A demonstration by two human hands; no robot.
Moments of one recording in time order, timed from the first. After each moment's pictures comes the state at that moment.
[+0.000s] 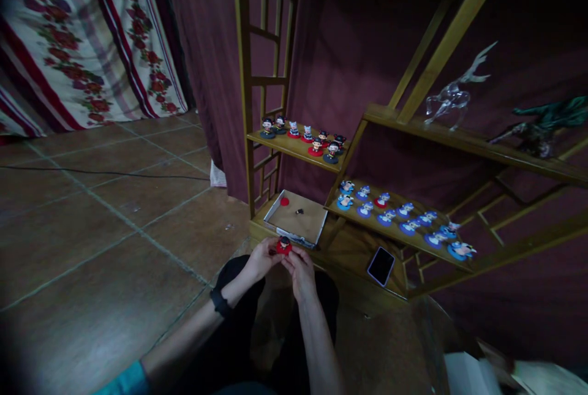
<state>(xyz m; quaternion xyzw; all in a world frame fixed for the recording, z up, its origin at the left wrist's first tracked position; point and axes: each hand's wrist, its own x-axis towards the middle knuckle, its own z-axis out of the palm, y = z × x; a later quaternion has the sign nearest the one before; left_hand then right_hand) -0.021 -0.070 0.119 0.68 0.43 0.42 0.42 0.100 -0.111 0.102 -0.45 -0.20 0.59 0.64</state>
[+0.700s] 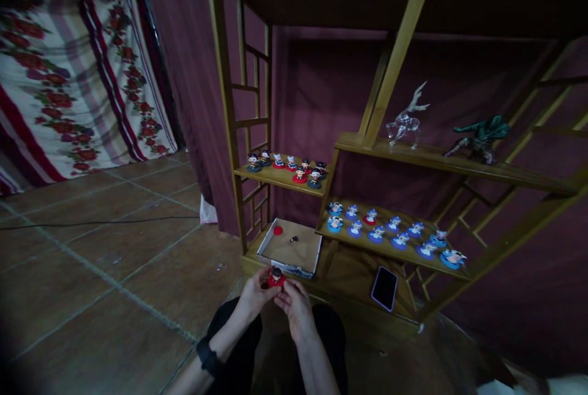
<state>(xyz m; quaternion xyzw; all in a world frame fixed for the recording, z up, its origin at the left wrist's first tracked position) -0.019 -0.065 0.121 0.59 0.44 0.44 0.52 0.094 -0.111 0.113 -0.43 -0.15 0.63 0.63</state>
